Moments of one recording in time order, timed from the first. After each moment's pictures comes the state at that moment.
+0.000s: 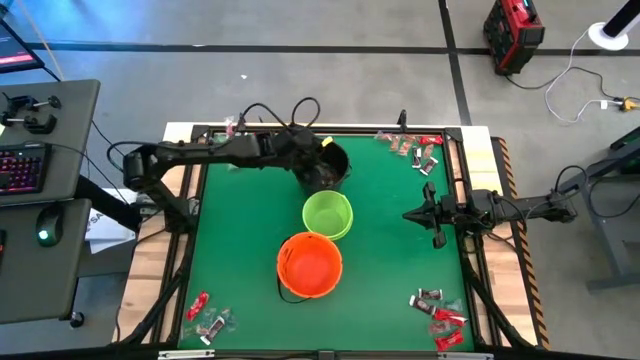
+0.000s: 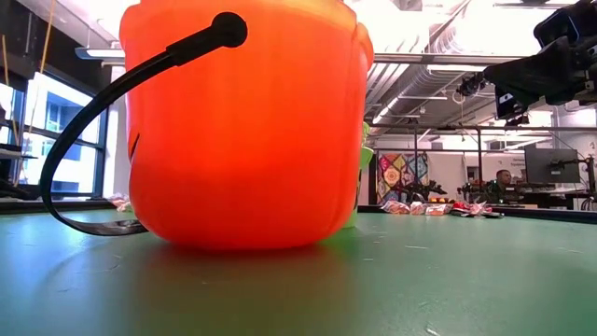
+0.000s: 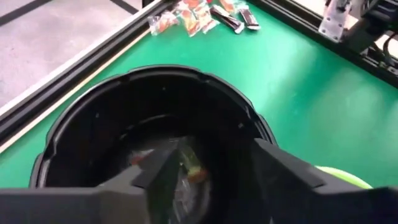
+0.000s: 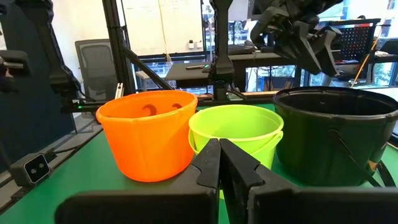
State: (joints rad) left arm 0.29 1.62 1.27 -0.36 -0.08 -0.30; right arm 0.13 0.02 0.01 0.03 0.05 0.05
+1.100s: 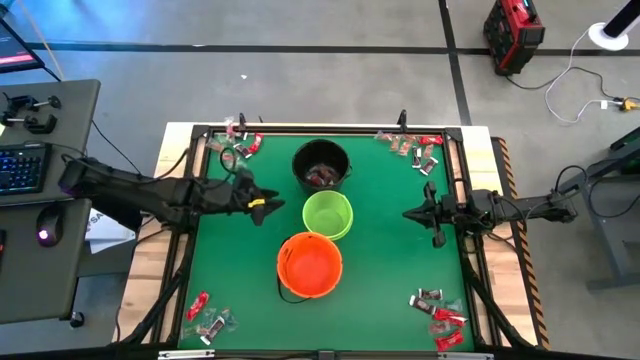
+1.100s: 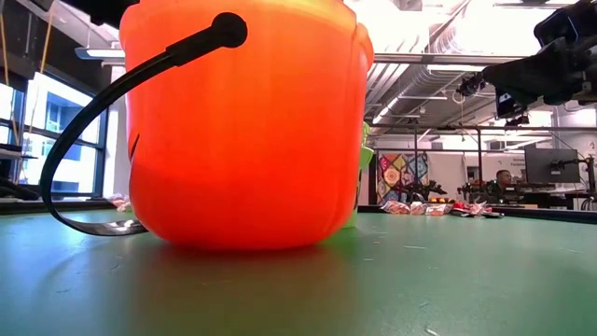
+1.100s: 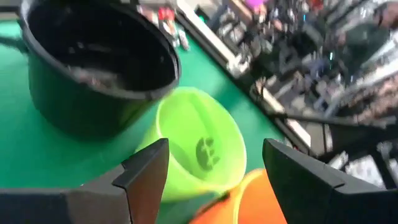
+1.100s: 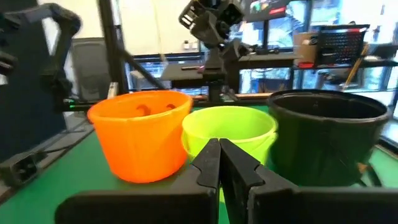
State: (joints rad) left arm -0.13 0.92 0.62 -0.07 -0.39 -0.83; right arm 0.13 0.02 0.01 0.04 0.08 0.04
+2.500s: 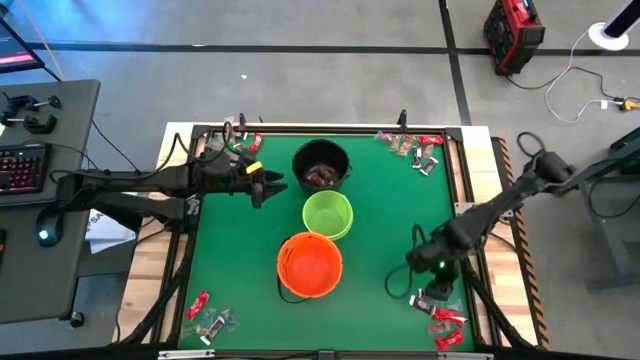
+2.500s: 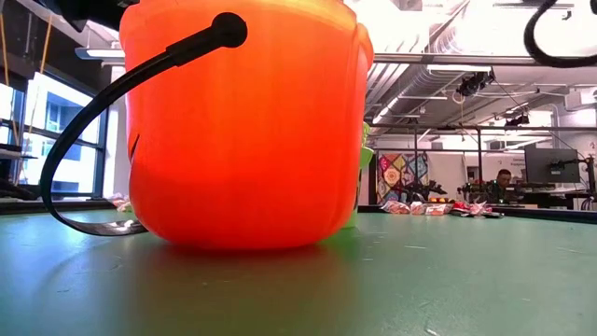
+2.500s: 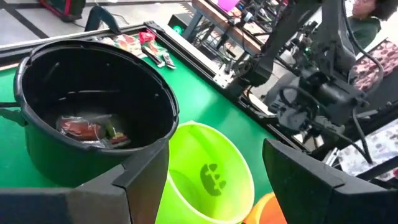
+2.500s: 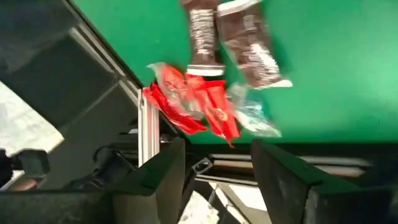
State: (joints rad) left arm 0.16 0.92 0.62 0.01 -0.03 -0.58; right arm 0.59 1.28 0.70 -0.75 -0.68 1.15
